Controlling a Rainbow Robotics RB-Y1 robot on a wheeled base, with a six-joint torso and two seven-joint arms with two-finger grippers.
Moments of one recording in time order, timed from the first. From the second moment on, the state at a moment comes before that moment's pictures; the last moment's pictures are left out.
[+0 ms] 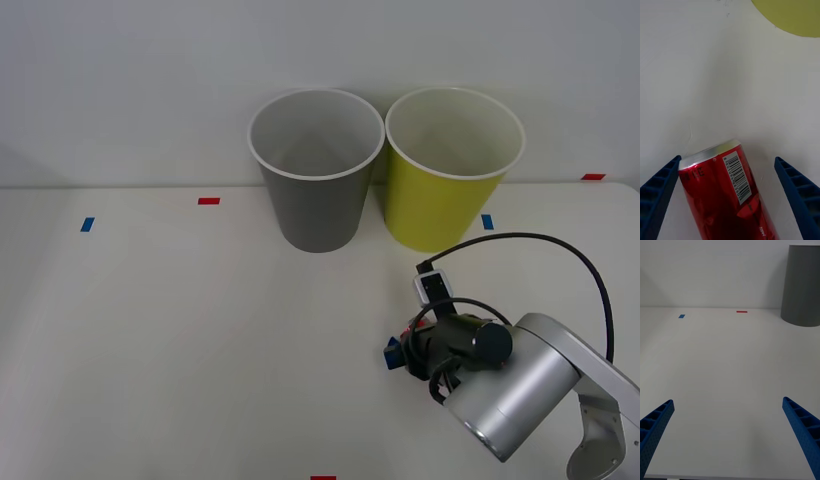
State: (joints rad) right arm -0.13 -0.49 0.59 -2.07 -0.06 1.30 1.07; left arm 1.24 0.09 -0.01 -1.95 -0.35 -0.75 -1.05
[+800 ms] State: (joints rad) right arm -0.08 -0.50 0.58 -2.12 -0.04 1.21 1.10; left arm 1.24 0.09 -0.01 -1.95 -0.35 -0.75 -1.05
